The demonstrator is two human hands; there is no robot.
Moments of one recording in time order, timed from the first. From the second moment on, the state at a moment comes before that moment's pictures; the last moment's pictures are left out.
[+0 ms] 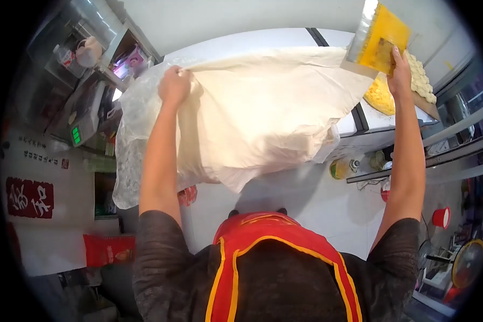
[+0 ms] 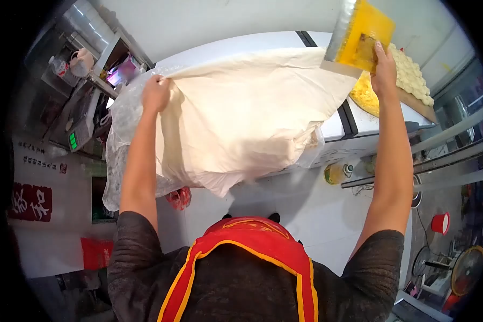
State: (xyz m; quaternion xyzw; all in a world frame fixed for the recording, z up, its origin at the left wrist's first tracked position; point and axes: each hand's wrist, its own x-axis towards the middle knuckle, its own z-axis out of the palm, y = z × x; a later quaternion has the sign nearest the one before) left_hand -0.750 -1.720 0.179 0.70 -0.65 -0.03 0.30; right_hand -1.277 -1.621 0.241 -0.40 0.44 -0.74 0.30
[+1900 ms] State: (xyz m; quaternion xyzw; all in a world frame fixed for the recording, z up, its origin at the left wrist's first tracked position) left_hand -0.669 -1.561 0.104 0.29 -0.27 -0.77 0.50; right_hand -1.247 -1.435 0.090 -0.16 0.54 -0.68 0.48
